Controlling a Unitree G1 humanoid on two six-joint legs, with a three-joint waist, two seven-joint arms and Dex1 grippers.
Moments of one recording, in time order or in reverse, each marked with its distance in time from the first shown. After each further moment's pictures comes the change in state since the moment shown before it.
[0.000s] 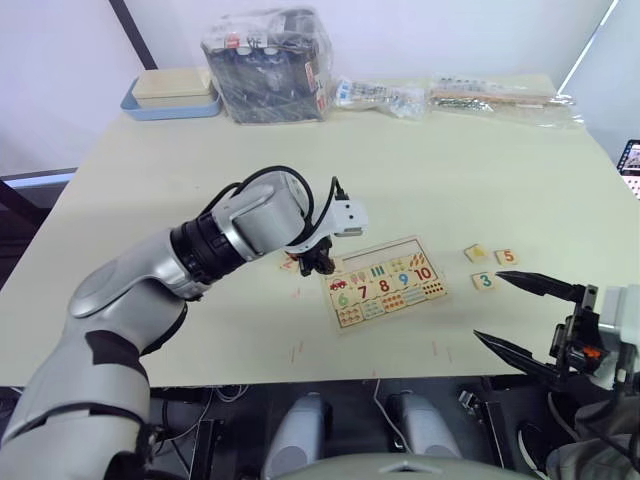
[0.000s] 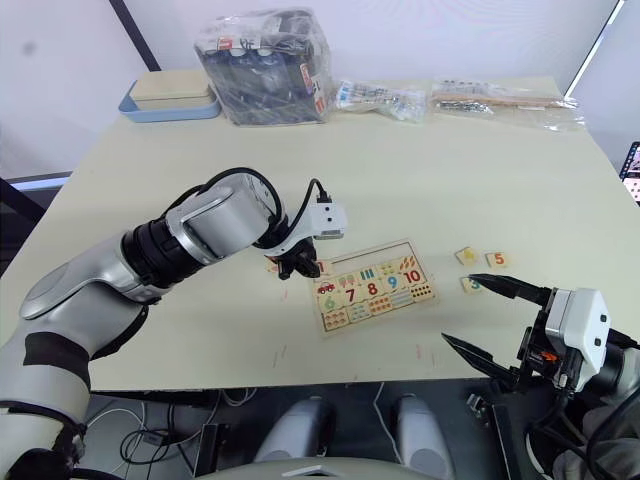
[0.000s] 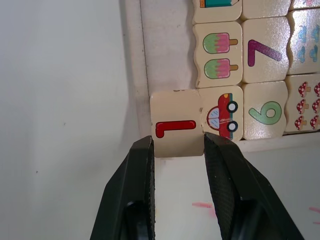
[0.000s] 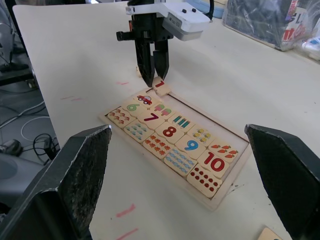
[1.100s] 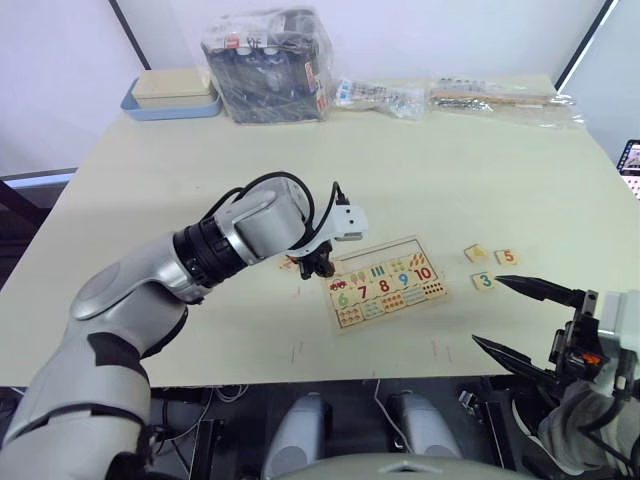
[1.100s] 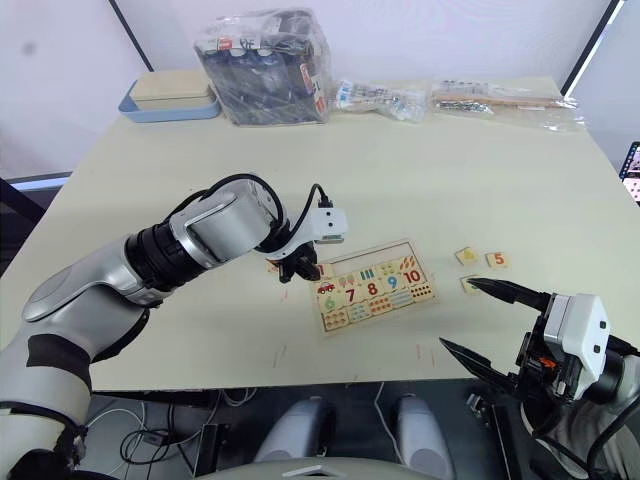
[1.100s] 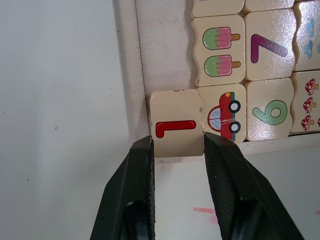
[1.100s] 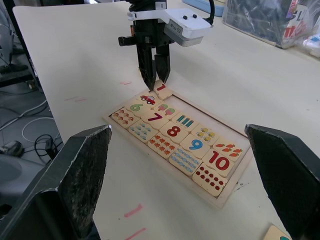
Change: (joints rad) left arm 0.015 0.003 -0.010 0.002 0.002 -0.017 0.010; right arm 0.032 0.000 -0.005 -0.032 0.009 0.003 -0.020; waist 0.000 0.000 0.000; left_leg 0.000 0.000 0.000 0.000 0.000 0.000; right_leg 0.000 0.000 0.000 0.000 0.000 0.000
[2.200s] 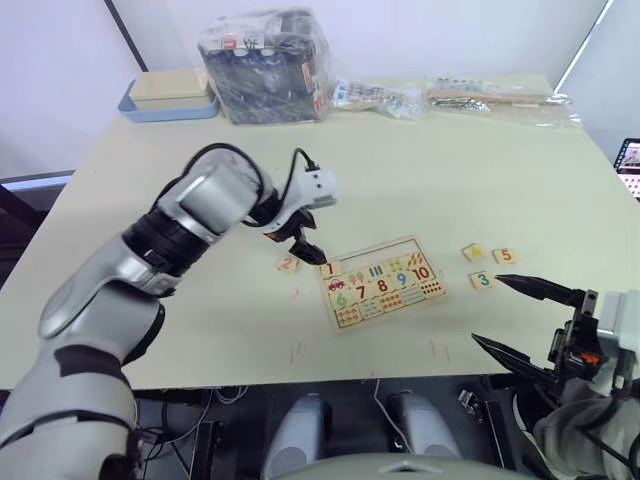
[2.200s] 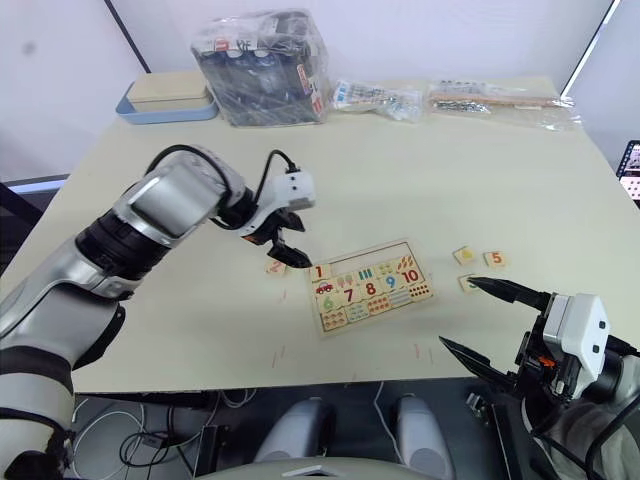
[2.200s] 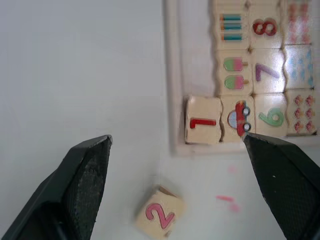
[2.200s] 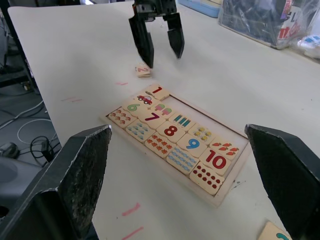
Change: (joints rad) left arm 0.104 0.116 0.290 0.184 -0.091 -0.339 -0.165; right arm -0.011 0.011 0.006 0.002 -0.011 -0.006 -0.003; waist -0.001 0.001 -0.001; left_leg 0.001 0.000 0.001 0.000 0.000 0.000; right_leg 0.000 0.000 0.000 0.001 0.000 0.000
